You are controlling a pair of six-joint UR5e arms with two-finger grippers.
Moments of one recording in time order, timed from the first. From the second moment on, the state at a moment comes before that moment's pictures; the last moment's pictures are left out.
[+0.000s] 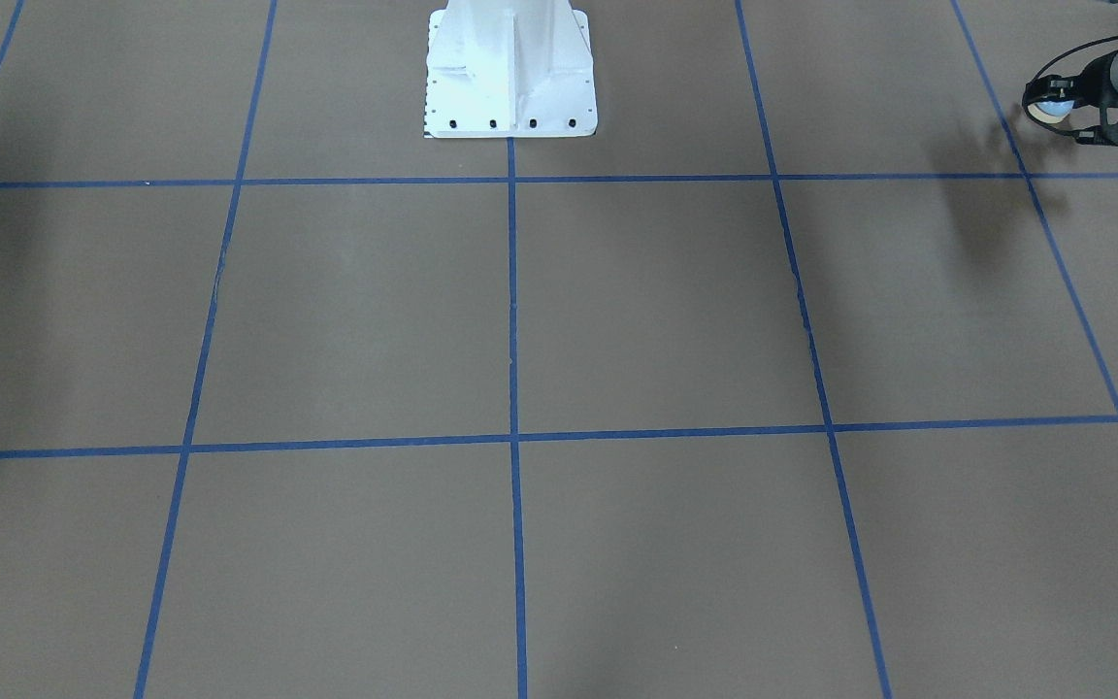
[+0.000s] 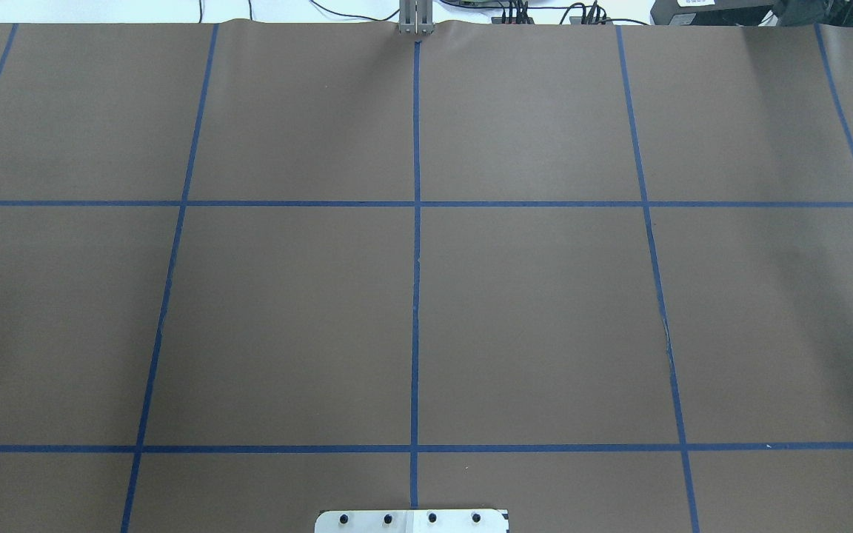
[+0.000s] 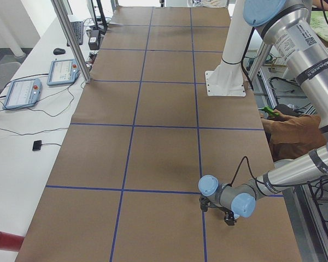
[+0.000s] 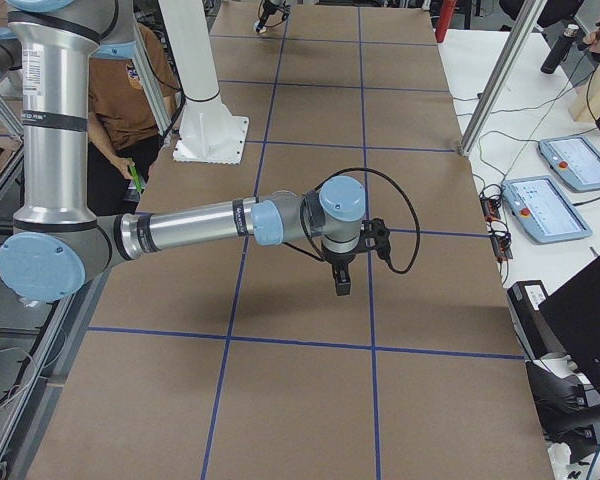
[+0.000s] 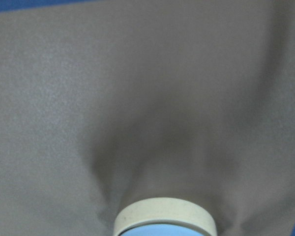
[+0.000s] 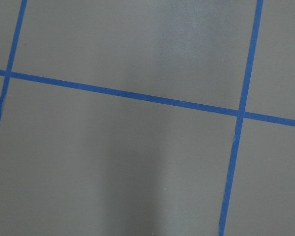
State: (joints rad) left arm -0.76 -0.98 -1.46 -2.33 -2.42 -0.51; right arm 1.46 -1.64 1.85 -1.56 2.41 0.05
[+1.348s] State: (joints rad) left arm -0.83 -0.98 -1.64 -2.37 -2.52 -0.54; right arm 1.46 -1.64 1.85 -1.56 2.43 0.05
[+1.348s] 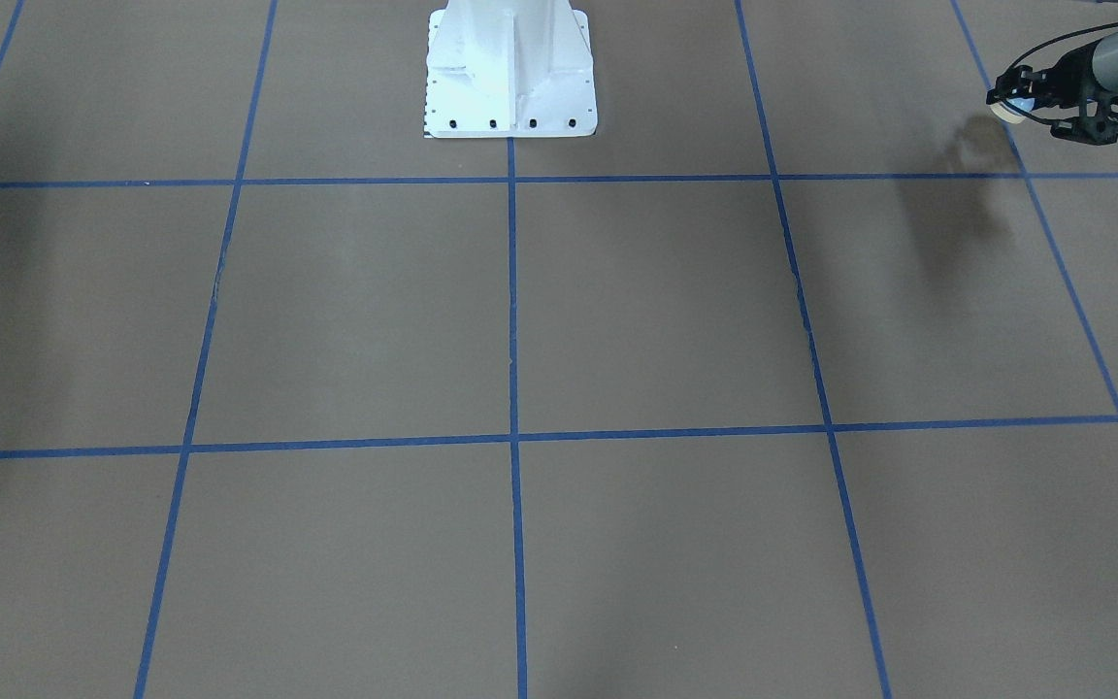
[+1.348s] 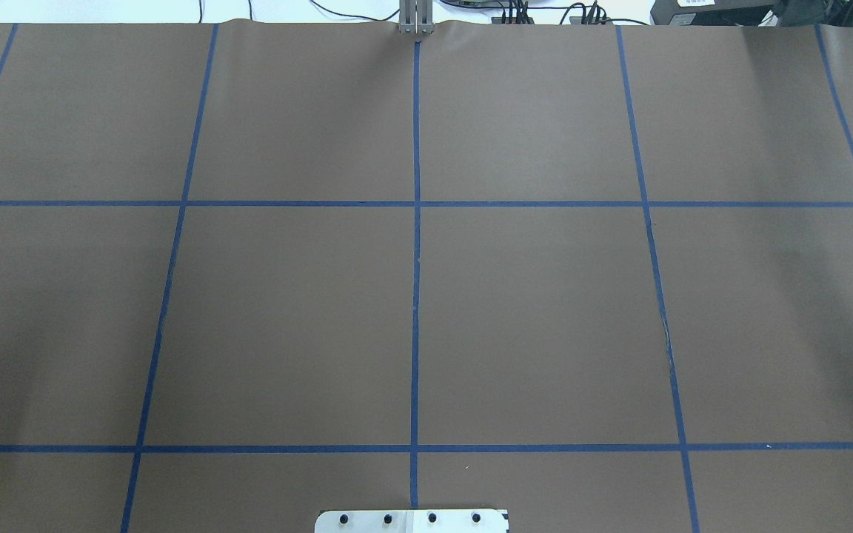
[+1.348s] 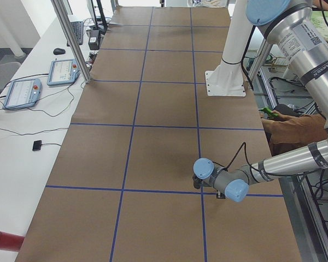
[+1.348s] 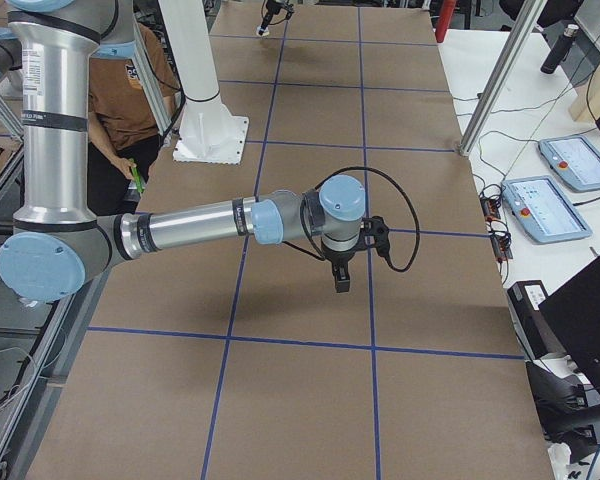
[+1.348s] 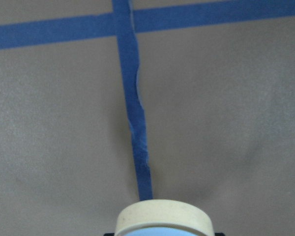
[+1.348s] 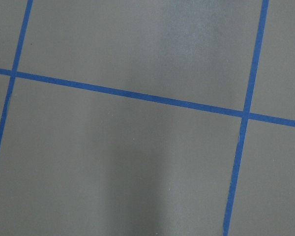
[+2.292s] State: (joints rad) left arm -0.97 -1.31 -1.81 -2.14 -2.38 -0.53; right arm 1.46 -1.64 1.84 -1.56 2.44 0.05
